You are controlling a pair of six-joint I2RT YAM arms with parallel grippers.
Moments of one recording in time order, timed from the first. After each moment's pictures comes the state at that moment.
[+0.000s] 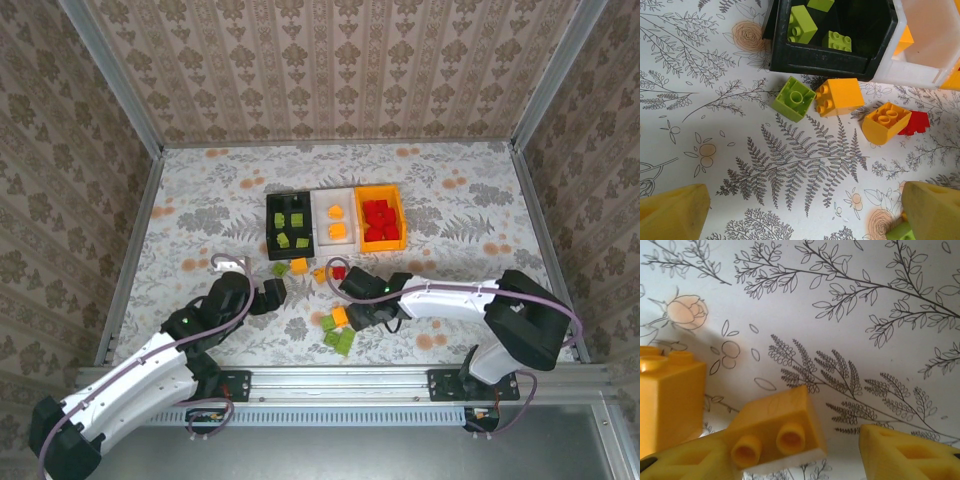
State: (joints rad) left arm -0.78 0.63 0.37 -0.46 -0.20 -0.75; right arm 0.94 1.53 0.77 -0.52 0.15 0.50
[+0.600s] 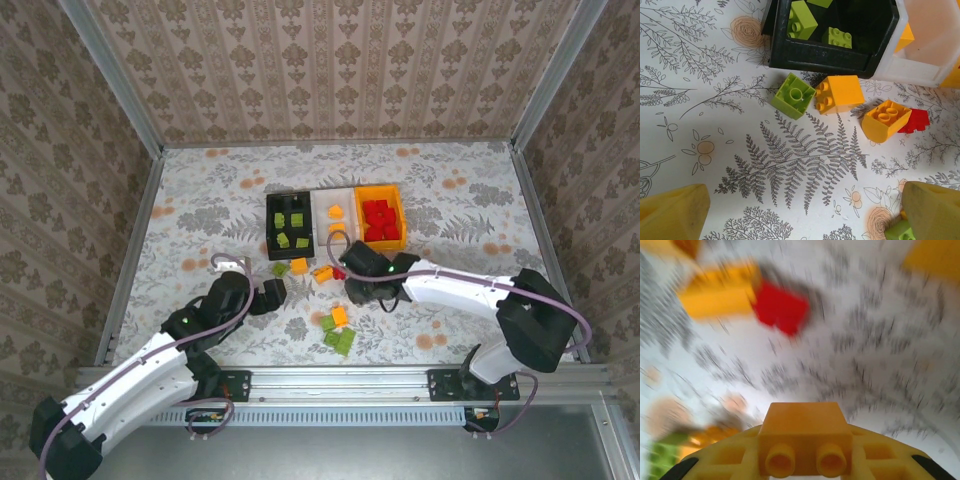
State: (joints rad) left arm -0.76 0.63 0.37 -0.45 -0.18 -0.75; right arm 0.84 1.50 0.96 -0.55 0.16 0.44
